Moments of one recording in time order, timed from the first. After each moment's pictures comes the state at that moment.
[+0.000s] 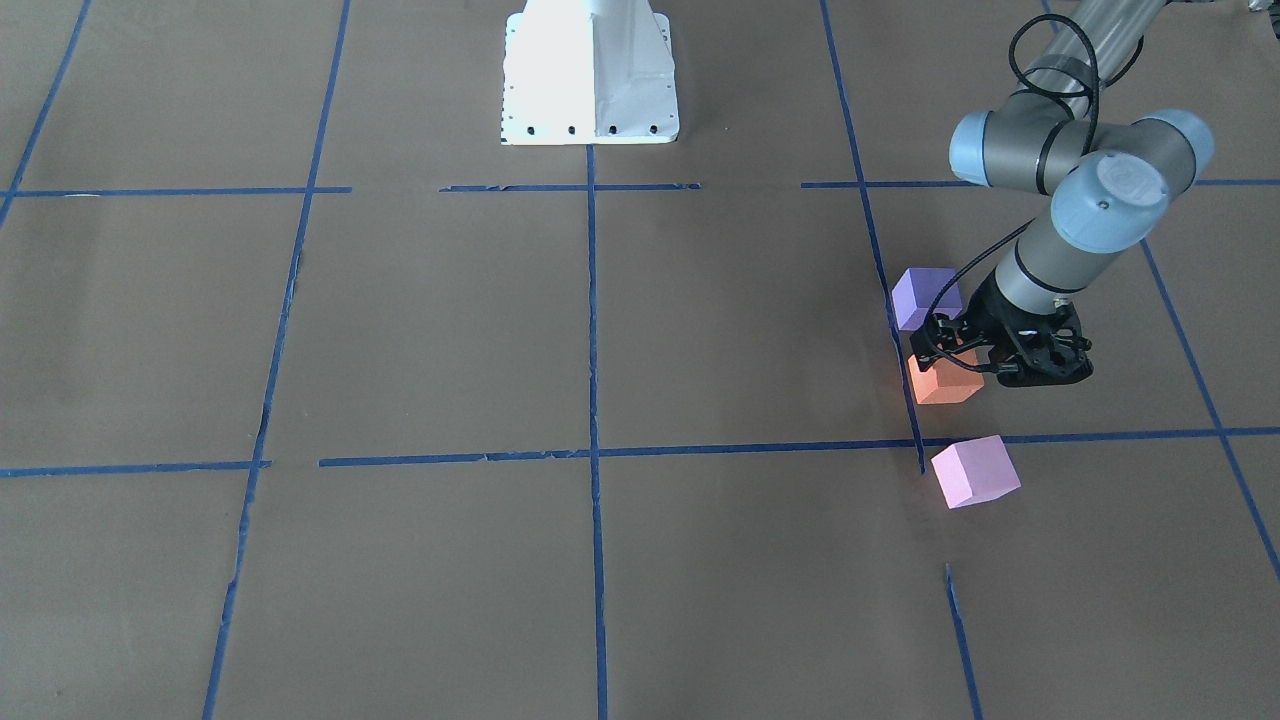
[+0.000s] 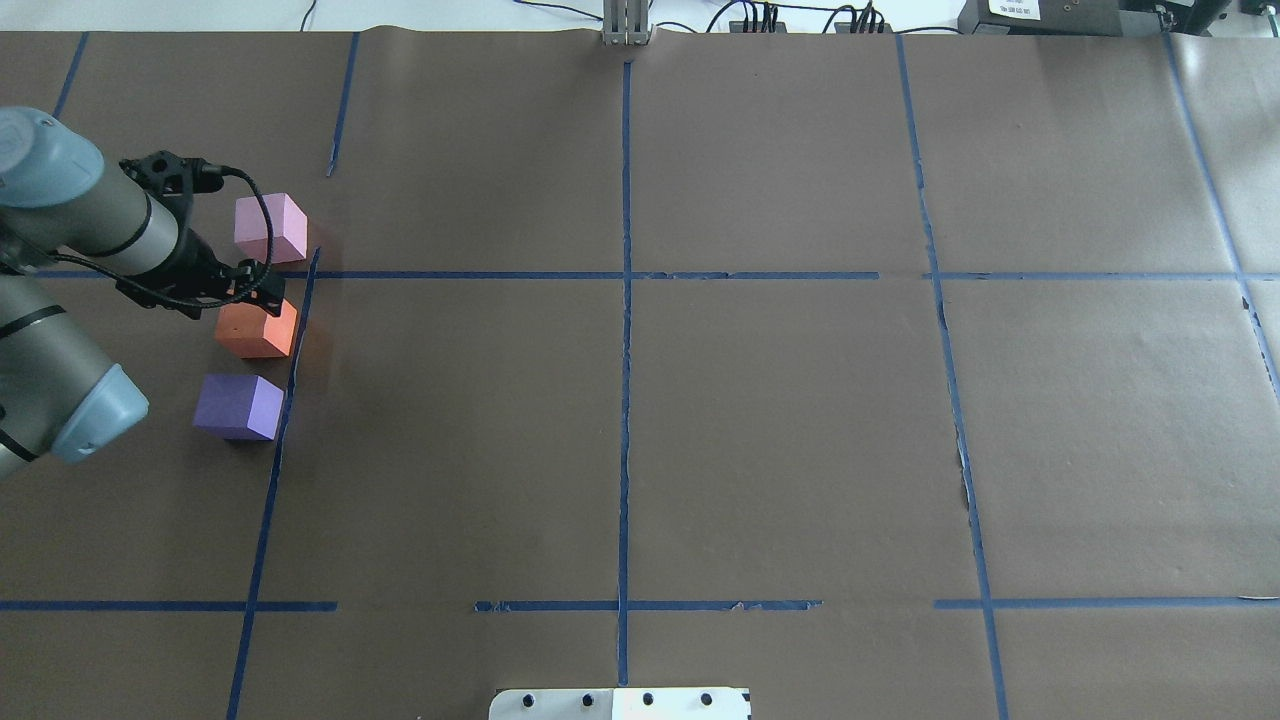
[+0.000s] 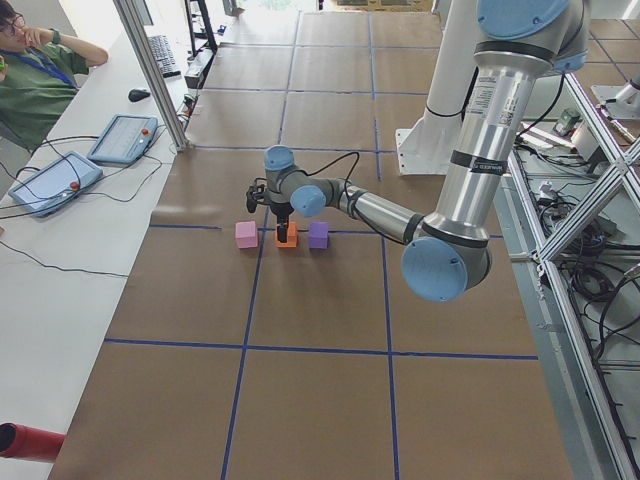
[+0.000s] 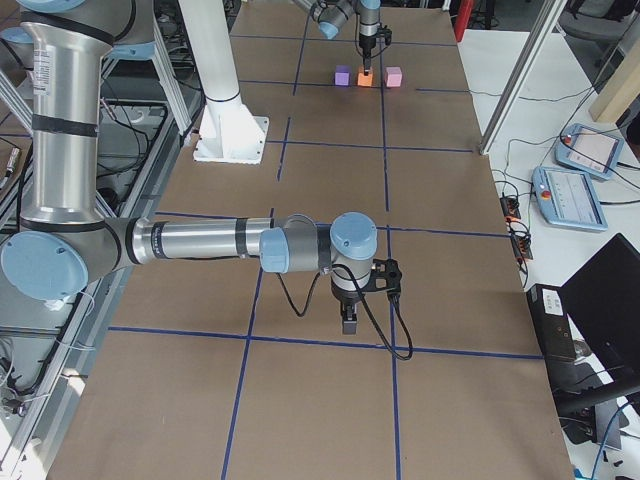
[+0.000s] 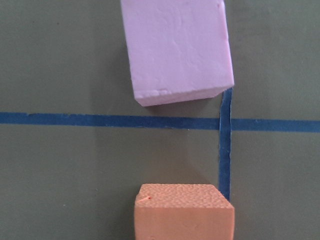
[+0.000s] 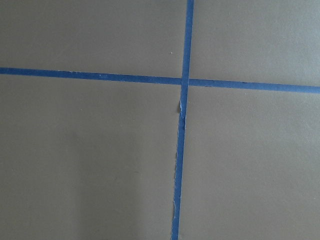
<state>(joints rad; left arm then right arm) -0.94 -1.82 -1.64 -1.88 -2.13 -0.87 1.53 -1.68 1.76 -1.56 2.34 0.04</state>
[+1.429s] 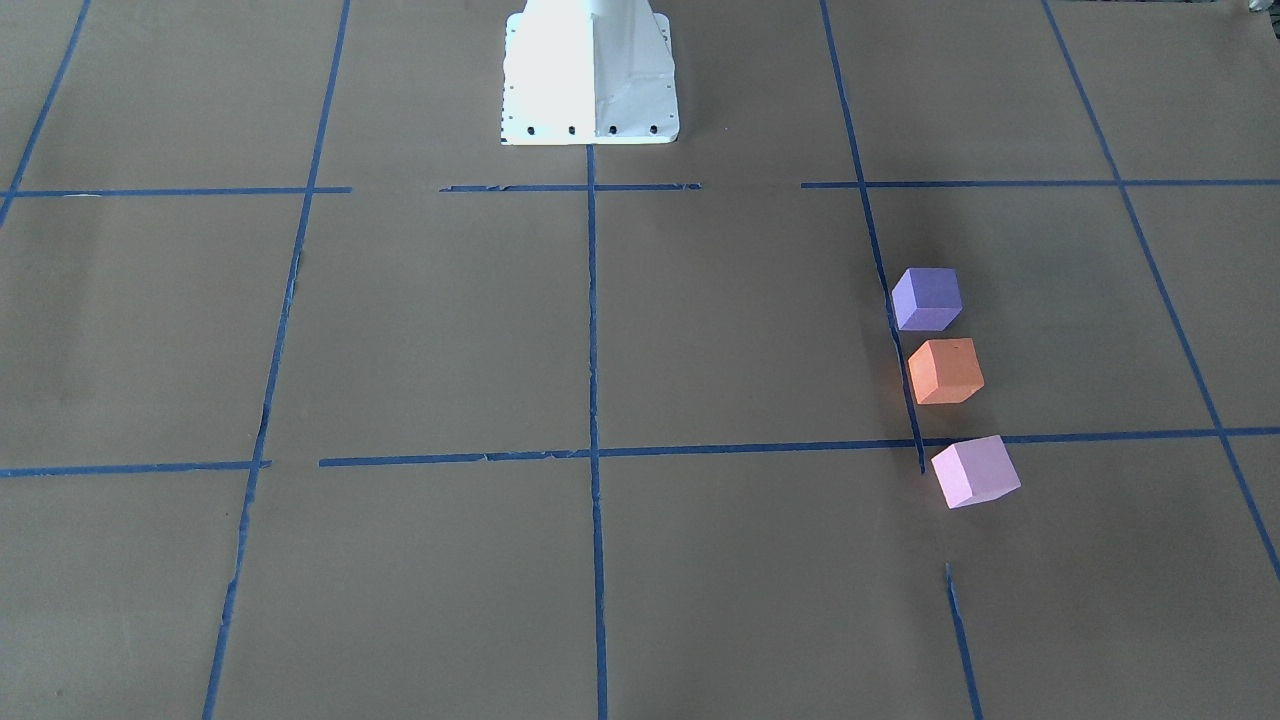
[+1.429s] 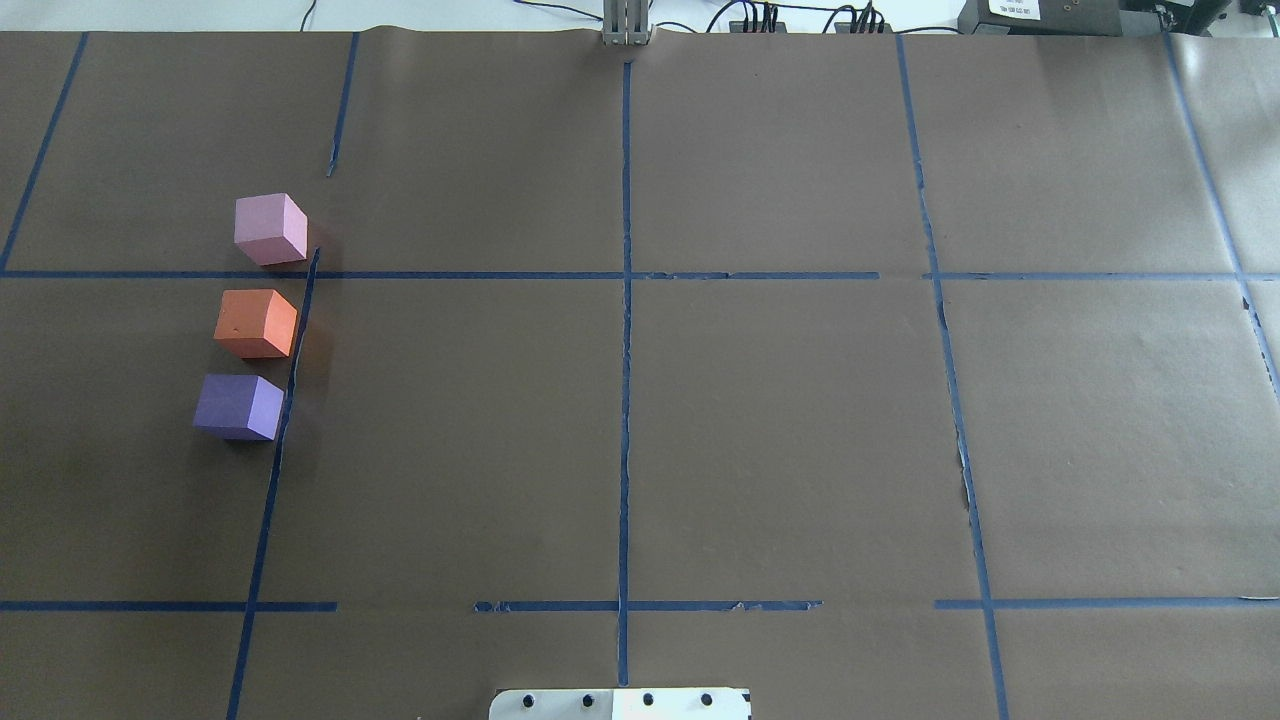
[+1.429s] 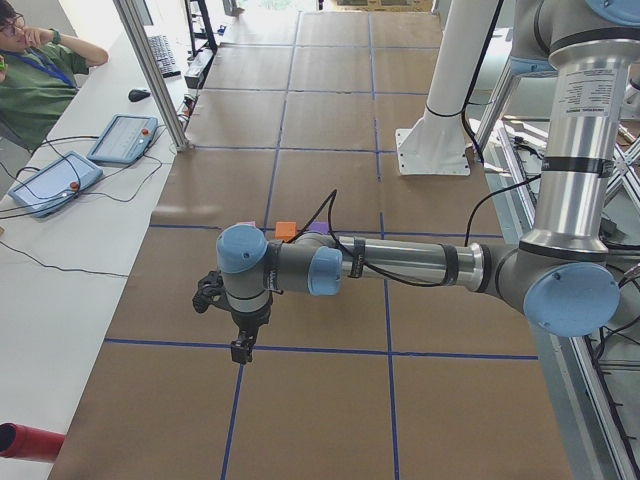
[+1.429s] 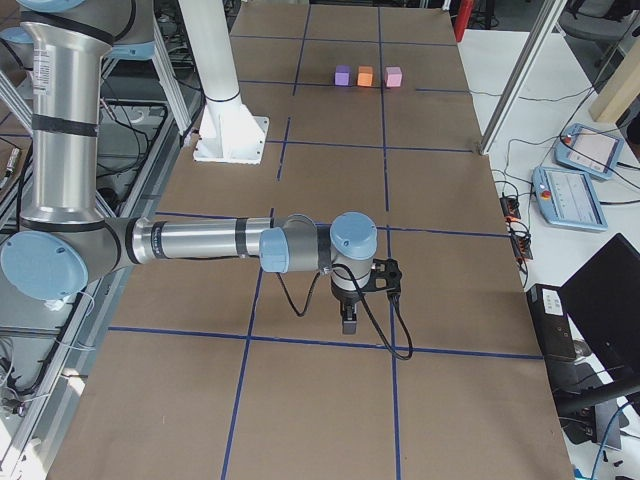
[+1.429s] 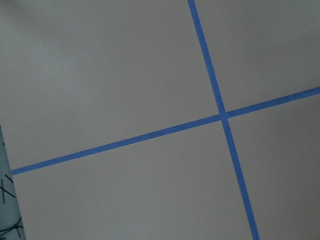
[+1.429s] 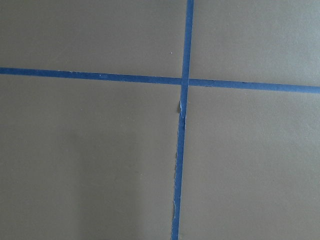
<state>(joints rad) -1.59 -1.63 -1.57 -1.60 -2.26 0.19 1.53 -1.68 1.76 -1.56 2.34 0.04</state>
